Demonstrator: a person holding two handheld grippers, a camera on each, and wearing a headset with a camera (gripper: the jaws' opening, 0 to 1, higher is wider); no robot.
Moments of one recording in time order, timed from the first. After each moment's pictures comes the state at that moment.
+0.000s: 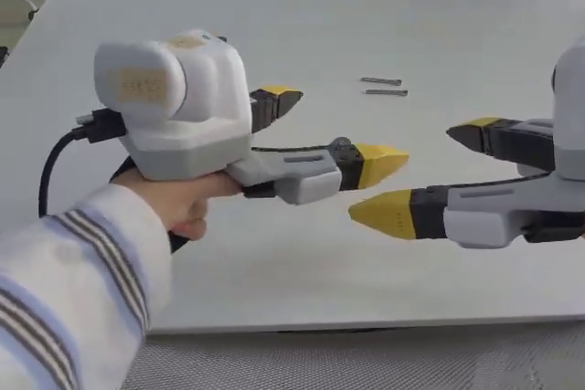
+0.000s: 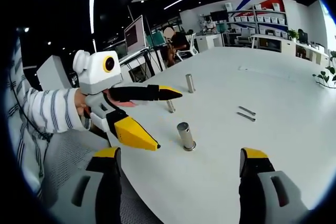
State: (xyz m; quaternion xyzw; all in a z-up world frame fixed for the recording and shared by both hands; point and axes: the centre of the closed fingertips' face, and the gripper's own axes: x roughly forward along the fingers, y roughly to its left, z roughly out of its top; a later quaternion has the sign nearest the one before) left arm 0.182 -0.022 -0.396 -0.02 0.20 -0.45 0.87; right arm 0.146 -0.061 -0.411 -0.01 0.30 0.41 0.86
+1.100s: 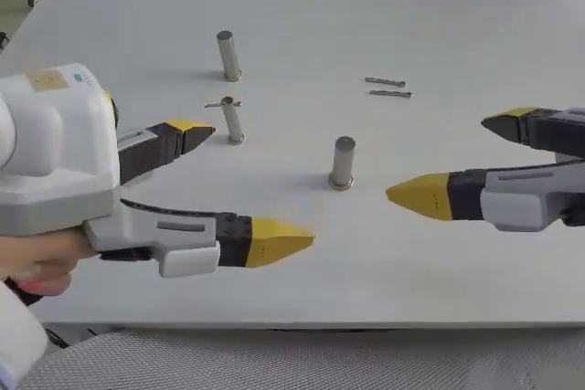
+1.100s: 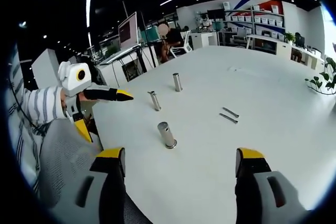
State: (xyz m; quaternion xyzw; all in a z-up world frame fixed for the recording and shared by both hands) left arm 0.135 0.049 -0.409 0.02 0.25 -0.45 0.86; right arm 0.166 -0.093 -0.404 -0.04 0.31 0.38 0.87
